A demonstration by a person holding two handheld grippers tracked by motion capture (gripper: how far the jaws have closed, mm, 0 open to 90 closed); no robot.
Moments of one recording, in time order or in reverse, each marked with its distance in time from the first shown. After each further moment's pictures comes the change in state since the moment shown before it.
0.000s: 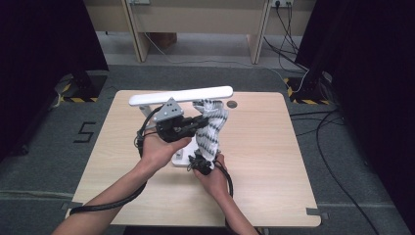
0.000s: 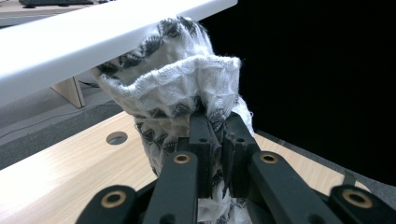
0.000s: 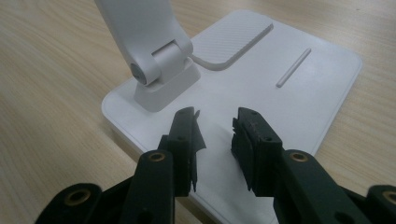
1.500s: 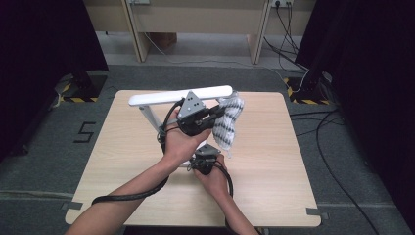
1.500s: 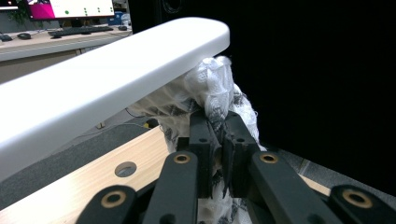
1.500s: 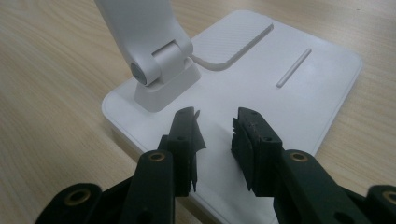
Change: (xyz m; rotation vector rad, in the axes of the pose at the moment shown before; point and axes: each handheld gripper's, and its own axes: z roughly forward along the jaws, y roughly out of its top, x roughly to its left) left arm -0.019 0.017 0.039 -0.077 0.082 0.054; right arm 0.000 0.000 0.000 -0.003 0.001 -0.003
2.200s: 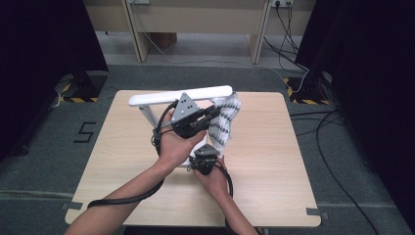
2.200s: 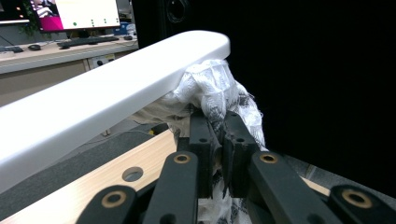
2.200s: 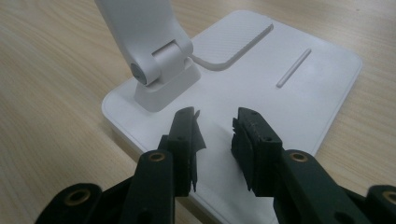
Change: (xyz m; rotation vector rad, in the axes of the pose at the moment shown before) left arm 0.004 -0.003 -0.016 -0.029 0.024 0.017; right arm 0.000 0.000 0.000 0.003 0.000 0.000
